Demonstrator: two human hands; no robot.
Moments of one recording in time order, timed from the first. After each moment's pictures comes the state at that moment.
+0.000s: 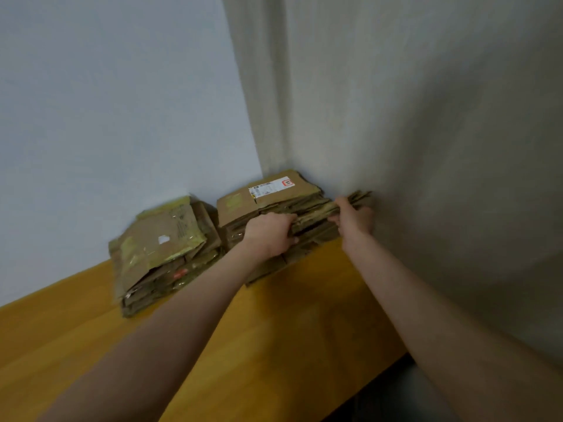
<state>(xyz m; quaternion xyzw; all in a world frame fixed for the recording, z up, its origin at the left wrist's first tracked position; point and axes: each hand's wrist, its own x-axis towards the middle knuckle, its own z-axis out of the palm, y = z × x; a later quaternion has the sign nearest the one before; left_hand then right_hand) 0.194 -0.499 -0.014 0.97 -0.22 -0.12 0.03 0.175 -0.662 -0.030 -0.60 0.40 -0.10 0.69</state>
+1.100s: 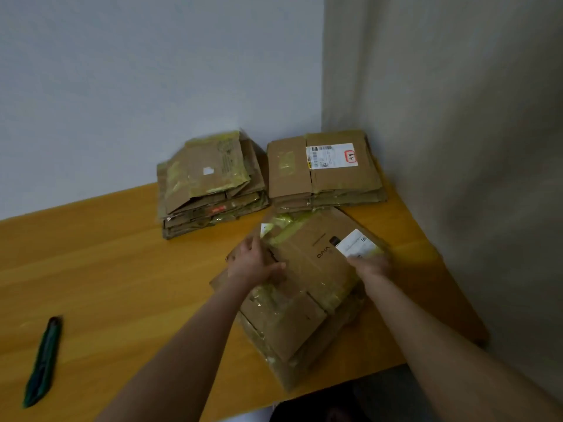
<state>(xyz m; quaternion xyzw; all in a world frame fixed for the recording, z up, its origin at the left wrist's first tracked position) 0.091 -0.388 -0.160 0.95 0.13 -0.24 0.18 0.112 -0.628 -0.189 -0.75 0.42 0.15 0.49</state>
